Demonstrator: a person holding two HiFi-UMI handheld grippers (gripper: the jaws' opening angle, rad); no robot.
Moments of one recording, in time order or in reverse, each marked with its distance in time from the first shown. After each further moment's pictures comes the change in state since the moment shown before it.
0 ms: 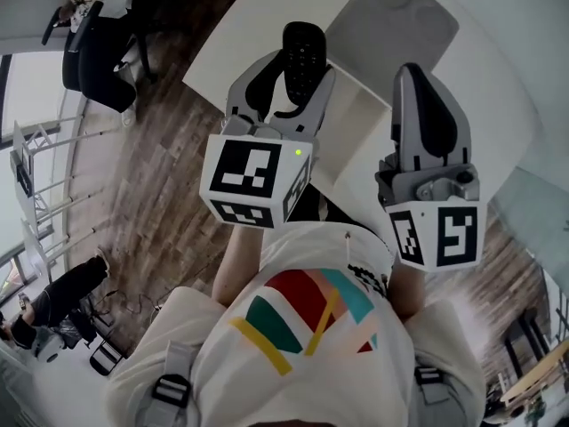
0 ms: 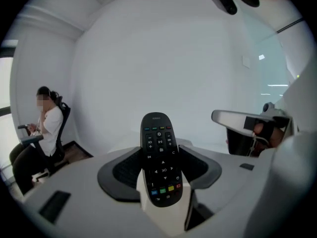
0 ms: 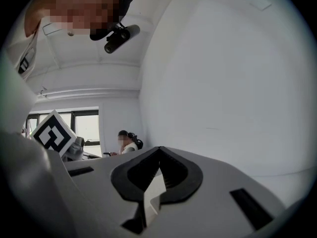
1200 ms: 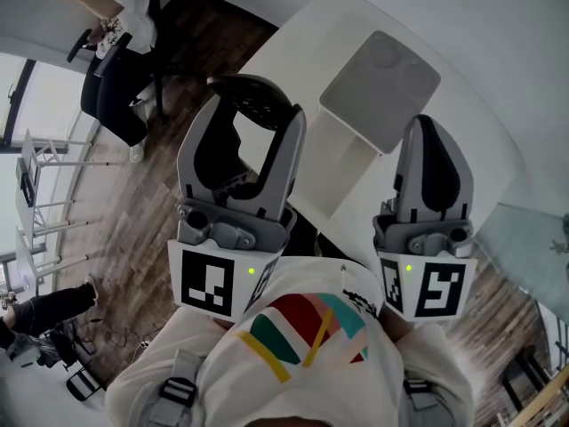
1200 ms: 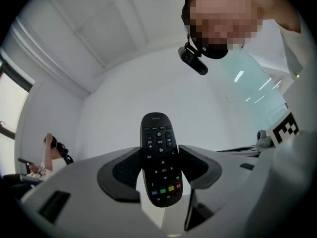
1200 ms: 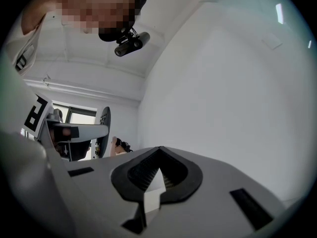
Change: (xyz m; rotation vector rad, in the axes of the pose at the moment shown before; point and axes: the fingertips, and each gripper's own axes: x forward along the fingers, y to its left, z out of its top) left arm -0.134 -0.019 0.135 0.157 -0.609 0.077; right arm -0.040 0.018 0.082 -0.143 -0.144 -0.074
